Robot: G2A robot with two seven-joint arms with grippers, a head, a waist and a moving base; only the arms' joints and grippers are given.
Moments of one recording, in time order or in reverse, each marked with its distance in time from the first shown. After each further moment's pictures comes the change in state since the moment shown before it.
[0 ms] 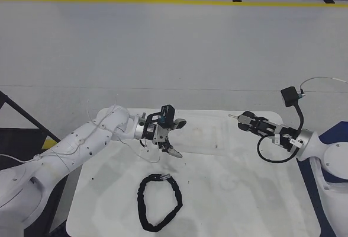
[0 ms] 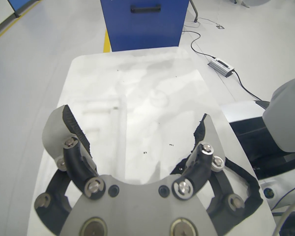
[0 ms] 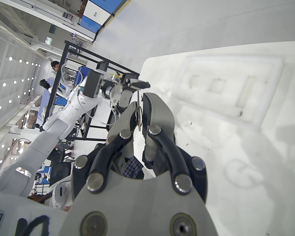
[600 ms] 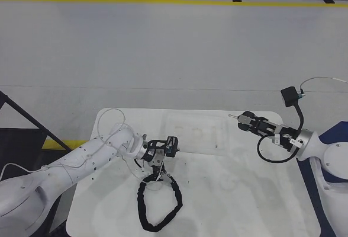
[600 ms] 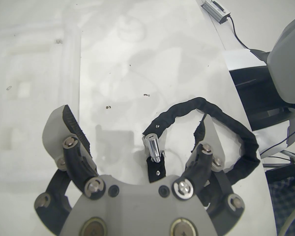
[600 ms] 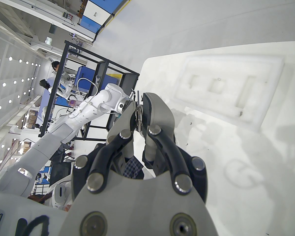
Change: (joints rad) left arm 0.088 0.000 0.029 -0.021 0.061 0.000 -0.303; right arm 0.000 0.000 0.000 0.000 0.000 0.000 0.000
